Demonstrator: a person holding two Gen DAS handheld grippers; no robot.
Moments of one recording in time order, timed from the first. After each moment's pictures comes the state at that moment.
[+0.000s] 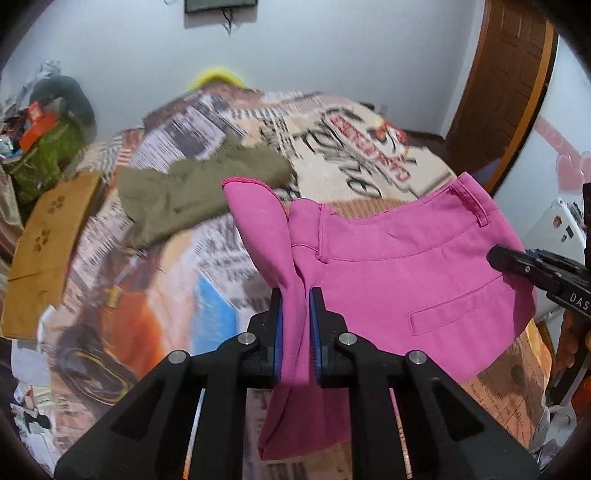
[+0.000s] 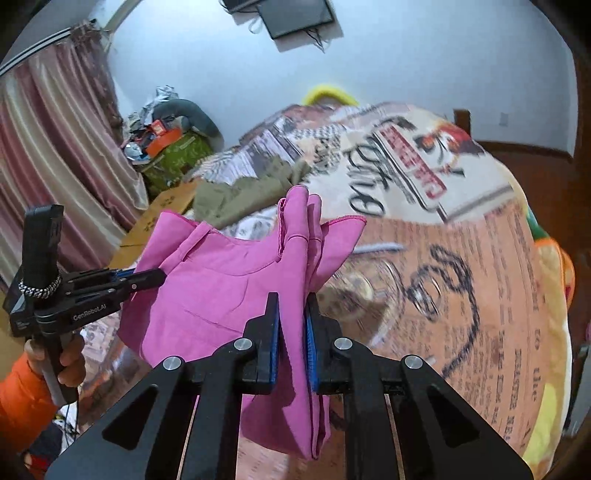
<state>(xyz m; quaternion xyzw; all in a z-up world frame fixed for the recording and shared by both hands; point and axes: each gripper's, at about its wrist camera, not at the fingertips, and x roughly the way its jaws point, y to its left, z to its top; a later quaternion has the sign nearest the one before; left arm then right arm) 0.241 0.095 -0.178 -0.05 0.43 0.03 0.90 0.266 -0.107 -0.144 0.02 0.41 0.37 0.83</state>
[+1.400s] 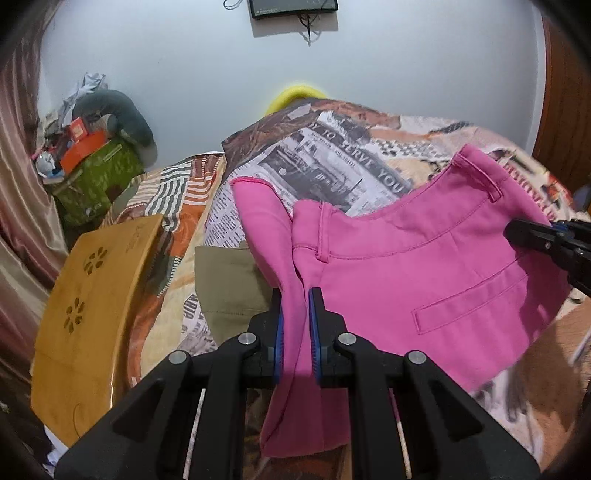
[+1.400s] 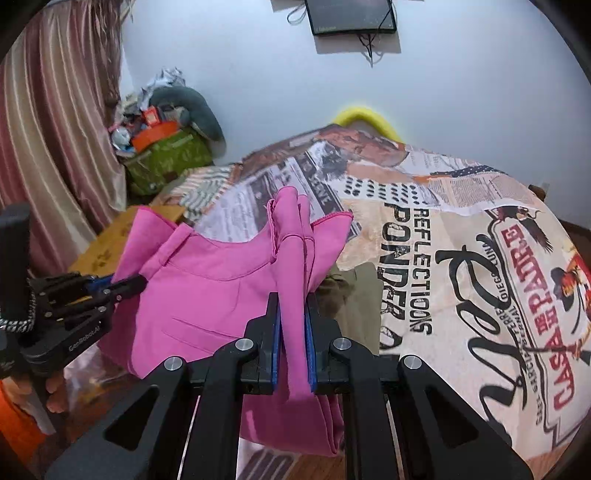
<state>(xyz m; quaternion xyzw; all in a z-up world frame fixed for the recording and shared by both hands) 0.430 0.303 -0.255 0.01 0.40 0.17 0.90 0.448 0.142 -0.191 -0.06 0.35 0.38 0.85</state>
